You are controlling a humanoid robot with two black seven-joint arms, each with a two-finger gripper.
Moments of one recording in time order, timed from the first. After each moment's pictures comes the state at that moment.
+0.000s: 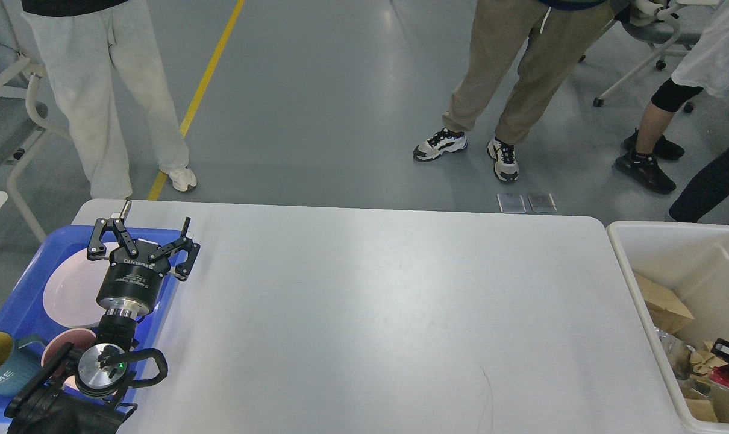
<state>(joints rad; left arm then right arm) -0.32 0.15 -1.35 -0.73 0.03 -0.59 -0.20 0.76 -0.55 -1.05 0.46 -0.05 -0.03 0.00</state>
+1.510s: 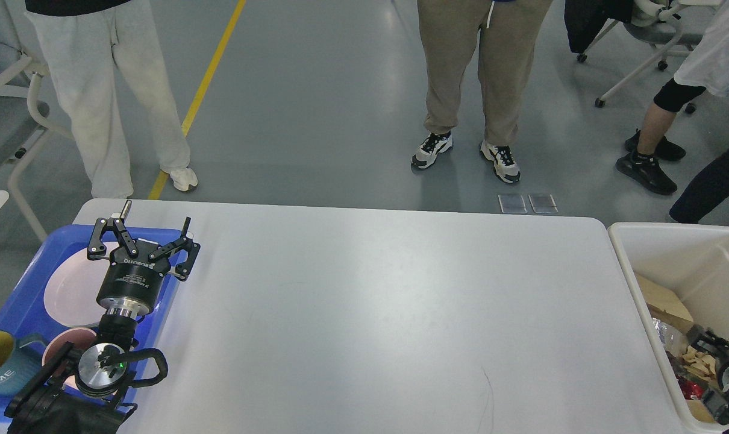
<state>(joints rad) -0.32 0.15 -1.35 -0.73 0.03 -0.59 -0.20 0.51 -0.37 -0.80 0.07 -0.03 -0.24 -0.02</state>
